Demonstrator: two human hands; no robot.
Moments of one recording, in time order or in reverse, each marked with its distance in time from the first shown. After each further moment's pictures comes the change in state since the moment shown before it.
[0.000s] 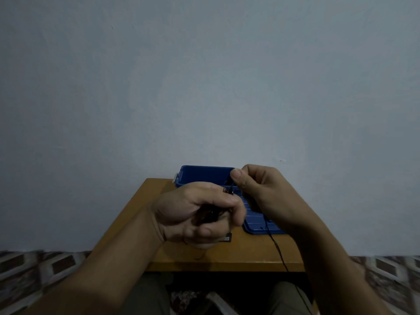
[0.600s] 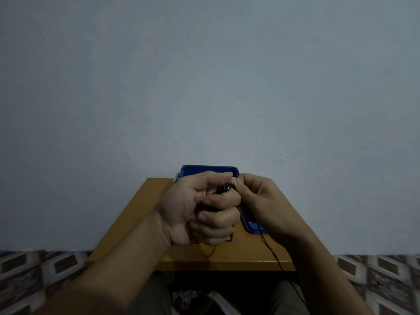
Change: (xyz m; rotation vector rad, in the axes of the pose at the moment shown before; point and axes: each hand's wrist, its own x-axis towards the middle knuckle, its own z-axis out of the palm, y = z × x) left_hand 0.006 -0.008 0.003 -0.170 -0.003 0.078; right_hand -0.006 0.017 0.015 0.127 -0.009 0.008
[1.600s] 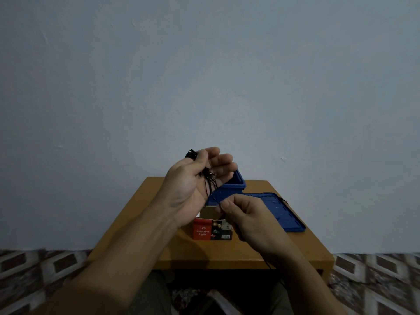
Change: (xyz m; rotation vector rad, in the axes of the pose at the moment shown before) left_hand 0.018 0.008 -0.003 0.011 0.785 0.616; right_hand -0.014 0.019 0.021 -0.163 0.011 0.251
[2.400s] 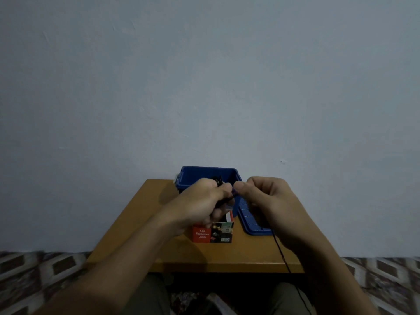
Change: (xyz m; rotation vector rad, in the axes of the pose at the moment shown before) left_hand -0.014 -0.003 -0.001 0.992 -0.106 -0.241; right_hand -0.010 -0.037 -0.030 0.131 0.079 -0.179
